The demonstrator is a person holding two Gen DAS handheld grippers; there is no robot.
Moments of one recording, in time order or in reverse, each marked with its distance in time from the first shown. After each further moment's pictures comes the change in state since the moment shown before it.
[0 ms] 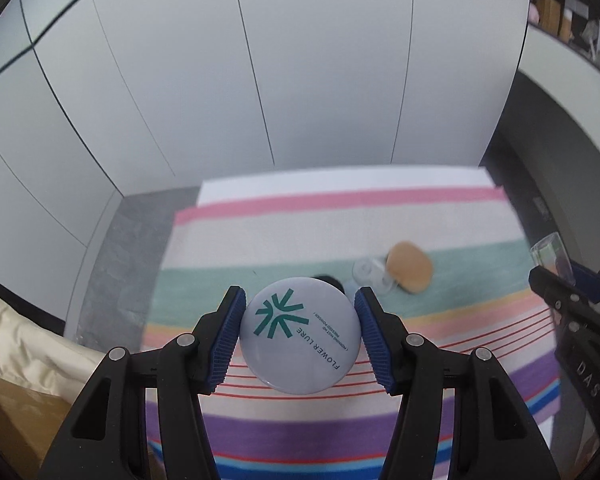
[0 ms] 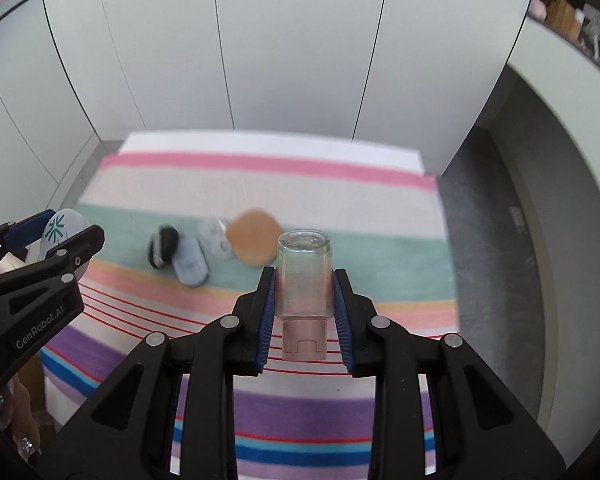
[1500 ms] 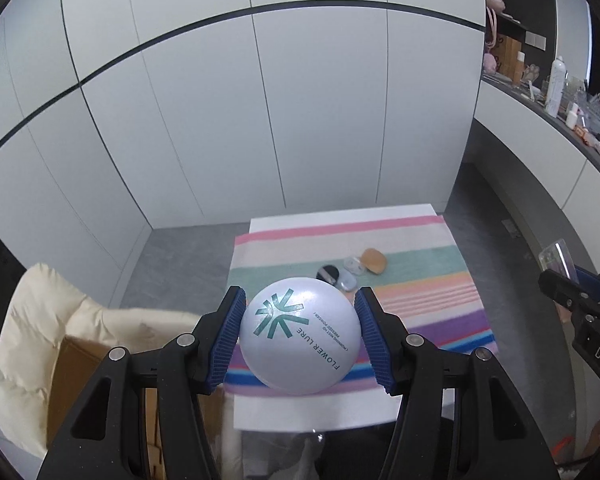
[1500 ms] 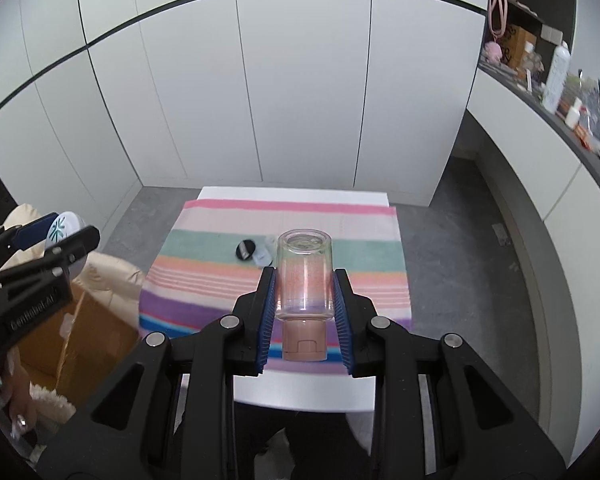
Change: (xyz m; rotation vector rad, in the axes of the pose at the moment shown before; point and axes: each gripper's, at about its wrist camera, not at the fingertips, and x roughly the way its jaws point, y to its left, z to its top) left arm -0.282 0.039 -0.073 0.015 -0.148 -0.019; right arm -0.279 0.002 -0.070 0.056 -0.162 0.072
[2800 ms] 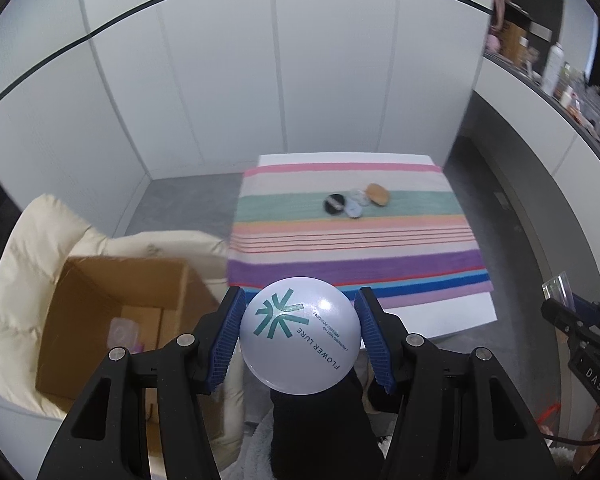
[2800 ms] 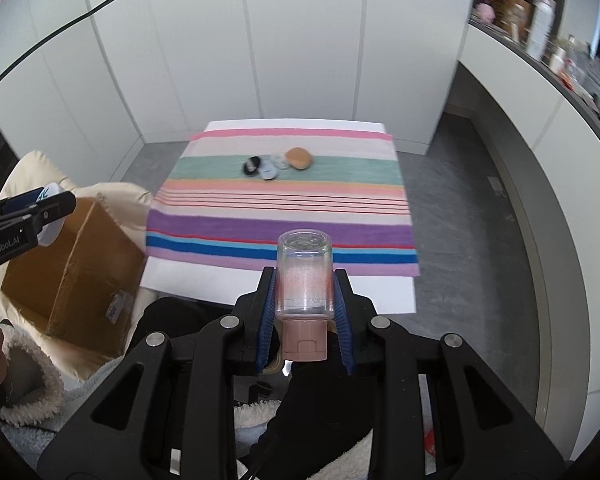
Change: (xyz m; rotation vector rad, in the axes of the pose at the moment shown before) left arm -0.031 0.047 -0.096 -0.054 0.119 -0.020; right arm -0.039 0.018 -0.116 -0.008 0.134 -0.003
